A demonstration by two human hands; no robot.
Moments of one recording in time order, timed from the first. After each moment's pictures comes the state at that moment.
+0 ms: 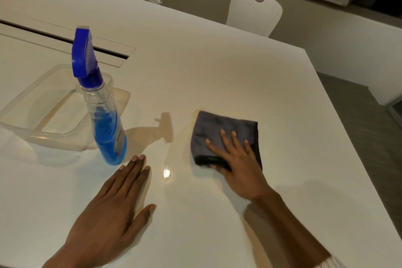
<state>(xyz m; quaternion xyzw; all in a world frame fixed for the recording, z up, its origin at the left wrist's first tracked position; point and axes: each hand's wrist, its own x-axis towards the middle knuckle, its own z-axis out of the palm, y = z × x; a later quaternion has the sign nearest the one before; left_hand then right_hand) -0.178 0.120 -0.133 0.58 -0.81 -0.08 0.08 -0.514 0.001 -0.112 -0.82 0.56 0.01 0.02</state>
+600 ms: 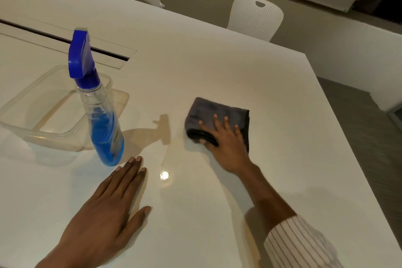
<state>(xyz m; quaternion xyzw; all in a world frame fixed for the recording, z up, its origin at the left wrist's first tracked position) -0.179 0.120 -0.131 0.58 -0.81 -0.07 0.08 -0.490 -0.066 -0.106 -0.81 0.59 0.00 0.07</state>
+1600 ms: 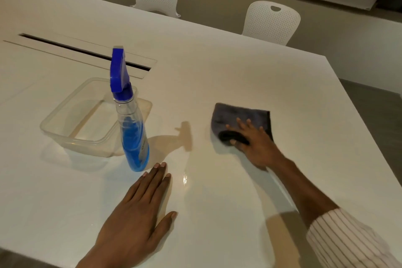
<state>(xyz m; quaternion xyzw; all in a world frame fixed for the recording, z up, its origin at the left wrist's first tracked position) -0.181 0.117 -0.128 0.59 -0.80 -0.07 0.08 -0.515 -0.094 -0.093 -0.82 0.56 0.00 0.13</state>
